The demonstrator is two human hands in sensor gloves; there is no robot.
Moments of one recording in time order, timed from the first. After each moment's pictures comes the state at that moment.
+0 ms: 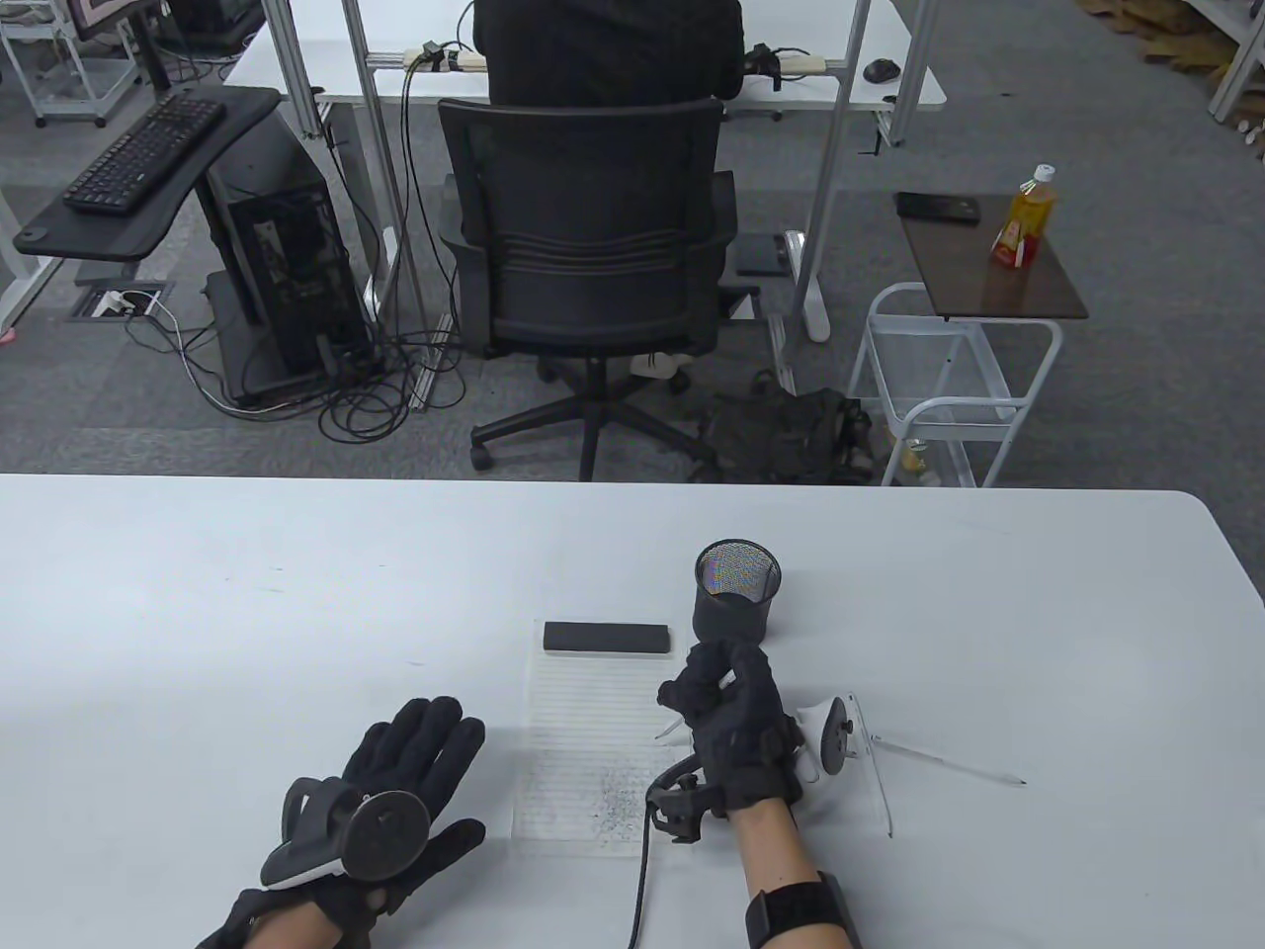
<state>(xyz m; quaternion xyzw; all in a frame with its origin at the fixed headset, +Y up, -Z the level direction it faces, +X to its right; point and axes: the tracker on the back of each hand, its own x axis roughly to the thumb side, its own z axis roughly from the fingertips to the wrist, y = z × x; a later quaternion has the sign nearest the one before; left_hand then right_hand) -0.240 -0.760 -0.310 0.00 -0.26 0.06 0.96 0.106 -0.797 -0.406 0.13 -0.05 0.44 0.89</state>
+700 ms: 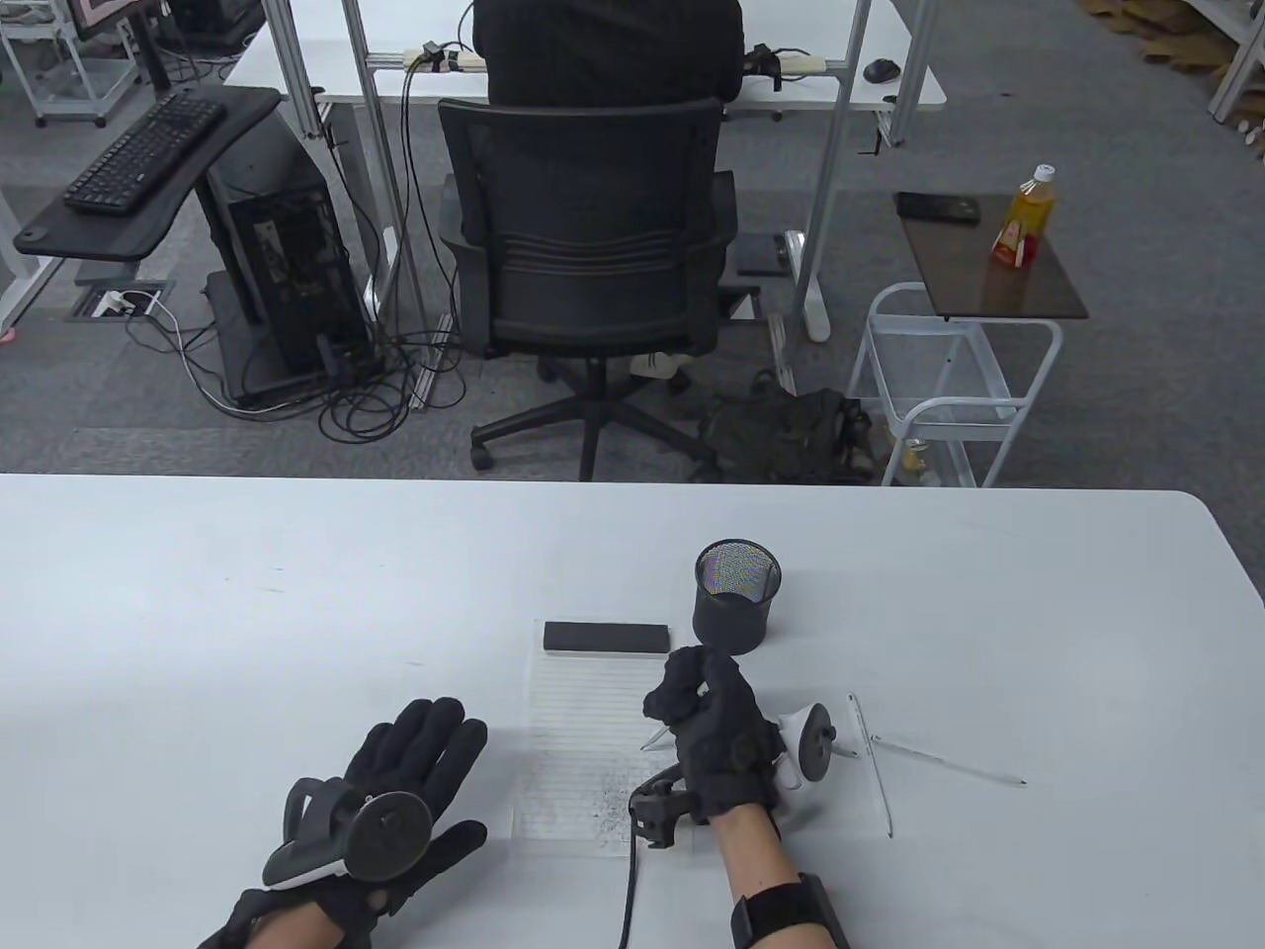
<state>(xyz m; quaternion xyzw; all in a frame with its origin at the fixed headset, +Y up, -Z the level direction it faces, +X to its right) -0.238 -0.760 -0.308 0.00 -0.27 0.06 0.96 0.091 -0.804 -0.401 0.12 -0.06 0.48 0.87</state>
